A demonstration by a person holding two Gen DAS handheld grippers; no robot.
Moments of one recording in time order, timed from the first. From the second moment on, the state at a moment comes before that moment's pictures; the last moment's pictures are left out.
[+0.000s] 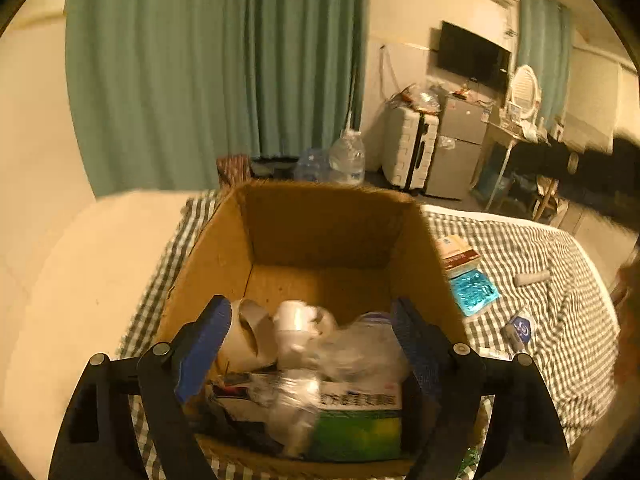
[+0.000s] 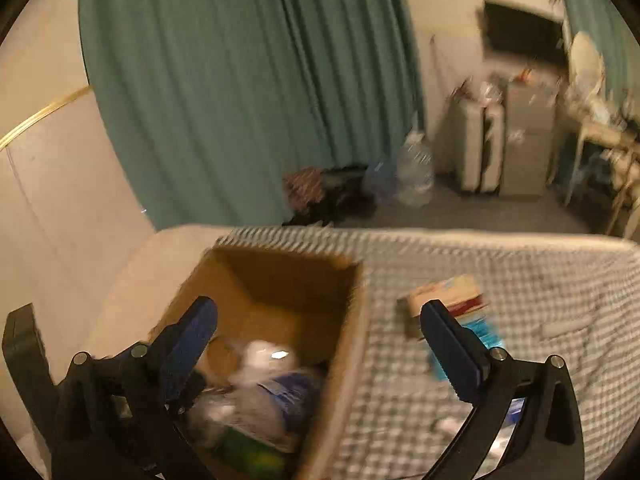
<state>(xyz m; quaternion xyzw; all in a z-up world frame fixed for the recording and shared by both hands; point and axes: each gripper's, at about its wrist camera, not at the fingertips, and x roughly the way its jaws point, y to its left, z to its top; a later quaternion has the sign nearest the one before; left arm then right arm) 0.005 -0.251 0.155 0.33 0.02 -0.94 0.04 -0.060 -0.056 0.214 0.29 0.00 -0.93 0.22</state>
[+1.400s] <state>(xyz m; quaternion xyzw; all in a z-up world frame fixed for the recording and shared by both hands) -0.117 0.066 -0.008 0.45 -0.08 -0.88 -0.13 -0.043 0.281 0.070 0.34 -0.10 -0.94 0.03</state>
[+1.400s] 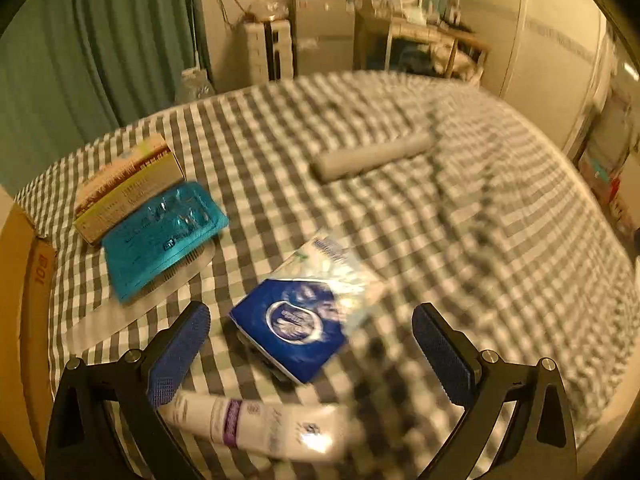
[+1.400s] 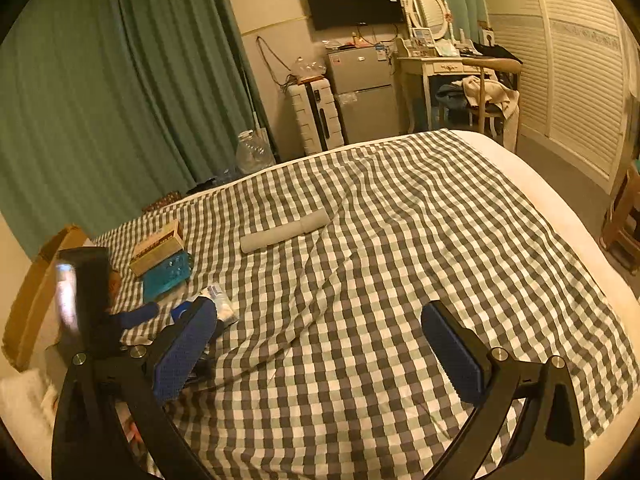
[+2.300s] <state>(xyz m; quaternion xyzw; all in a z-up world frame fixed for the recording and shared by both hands) -0.172 -0.045 0.014 0.39 0.09 -0.91 -0.08 -0.202 0.212 0.003 0.40 -0.16 -0.90 -0.02</state>
